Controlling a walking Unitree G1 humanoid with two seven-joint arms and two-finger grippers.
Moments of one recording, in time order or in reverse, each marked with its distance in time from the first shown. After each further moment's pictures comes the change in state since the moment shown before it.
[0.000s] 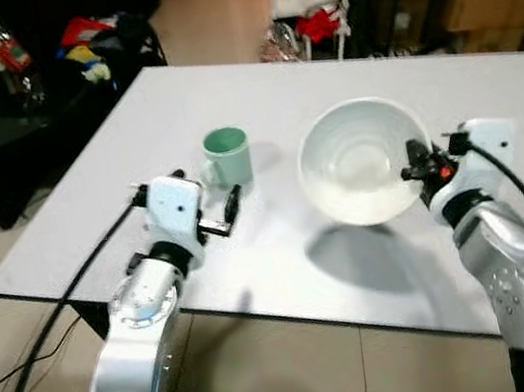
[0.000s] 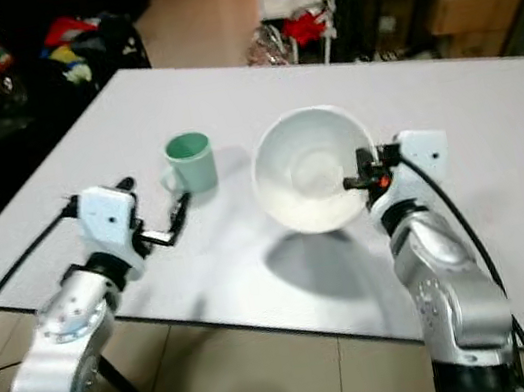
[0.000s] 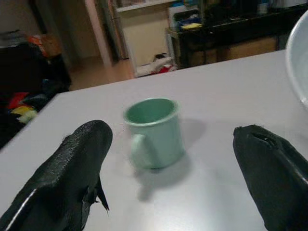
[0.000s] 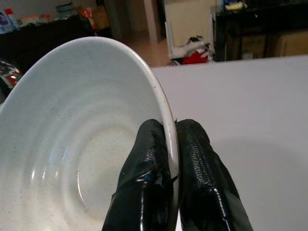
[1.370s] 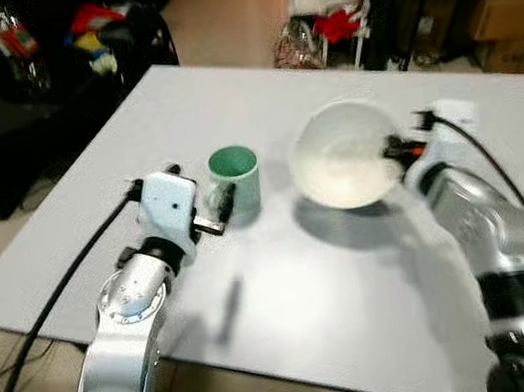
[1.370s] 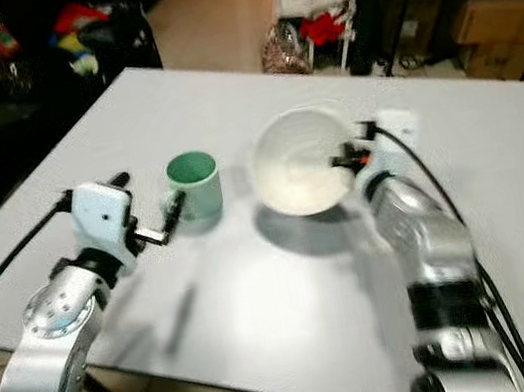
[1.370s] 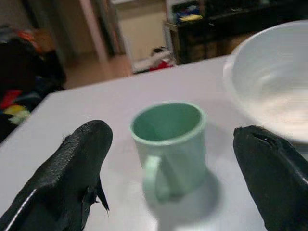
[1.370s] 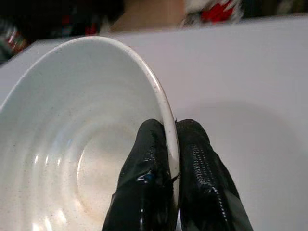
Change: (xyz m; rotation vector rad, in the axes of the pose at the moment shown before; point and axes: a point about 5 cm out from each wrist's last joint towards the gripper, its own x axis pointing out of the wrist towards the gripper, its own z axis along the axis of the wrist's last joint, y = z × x) left arm 0.005 0.000 0.002 0.035 -0.001 -0.105; right arm 0.064 -0.008 -0.013 0.057 0.210 0.001
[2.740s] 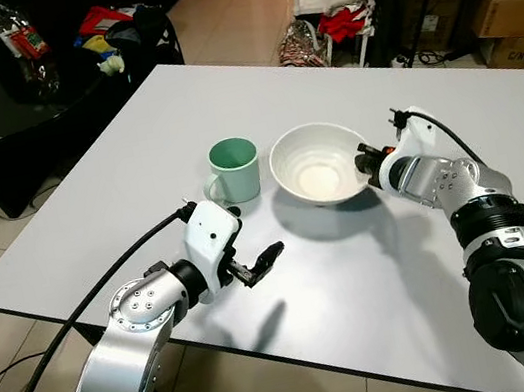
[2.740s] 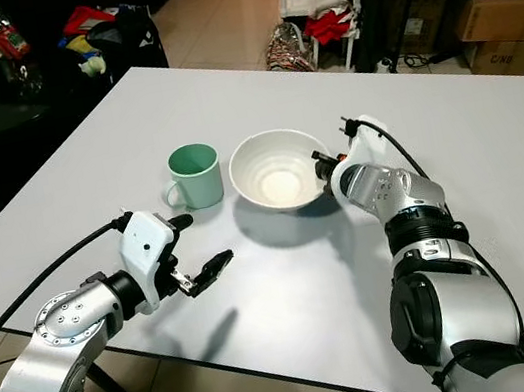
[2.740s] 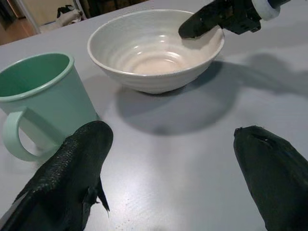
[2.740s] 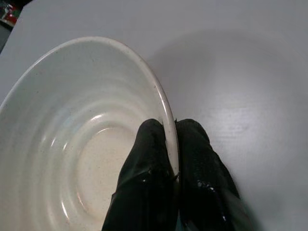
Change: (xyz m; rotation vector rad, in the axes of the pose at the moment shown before) left arm -0.012 -0.028 -0.016 -0.008 0.173 -0.387; right arm 0.040 0.004 -0.012 0.327 0.297 -0.005
